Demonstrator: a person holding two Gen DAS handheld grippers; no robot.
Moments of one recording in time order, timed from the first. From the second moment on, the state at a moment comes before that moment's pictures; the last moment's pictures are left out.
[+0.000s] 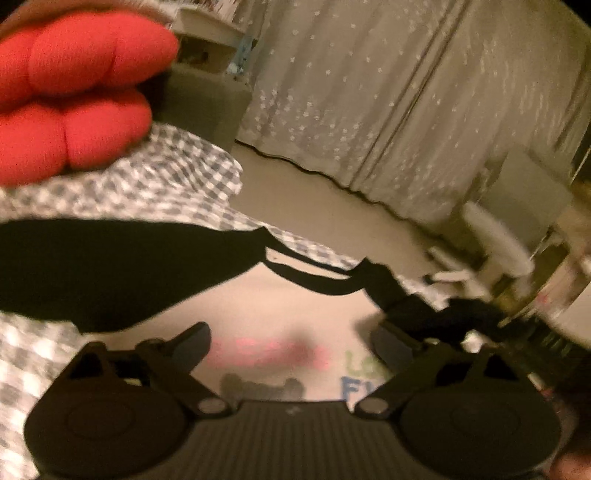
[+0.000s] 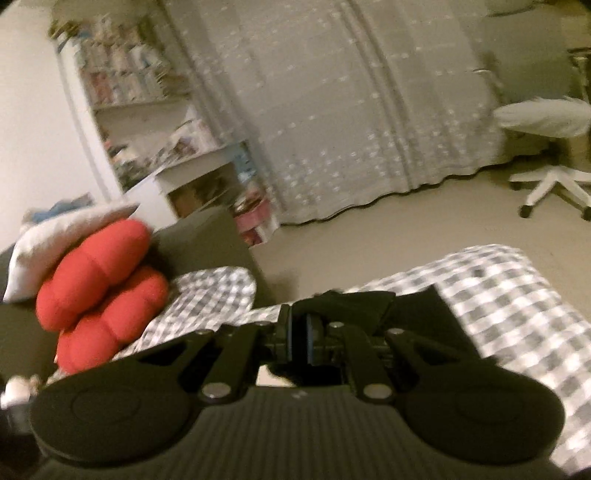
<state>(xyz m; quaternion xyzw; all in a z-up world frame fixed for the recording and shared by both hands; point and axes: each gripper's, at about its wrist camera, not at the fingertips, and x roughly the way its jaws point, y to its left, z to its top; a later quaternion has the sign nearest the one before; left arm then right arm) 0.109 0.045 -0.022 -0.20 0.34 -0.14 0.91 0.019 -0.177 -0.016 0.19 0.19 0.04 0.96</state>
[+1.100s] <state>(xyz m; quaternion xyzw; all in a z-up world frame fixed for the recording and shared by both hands) 0.138 0.085 -0.066 -0.34 0.38 -0.23 0.83 0.023 -0.078 -0.049 0.03 0.31 0.30 0.90</state>
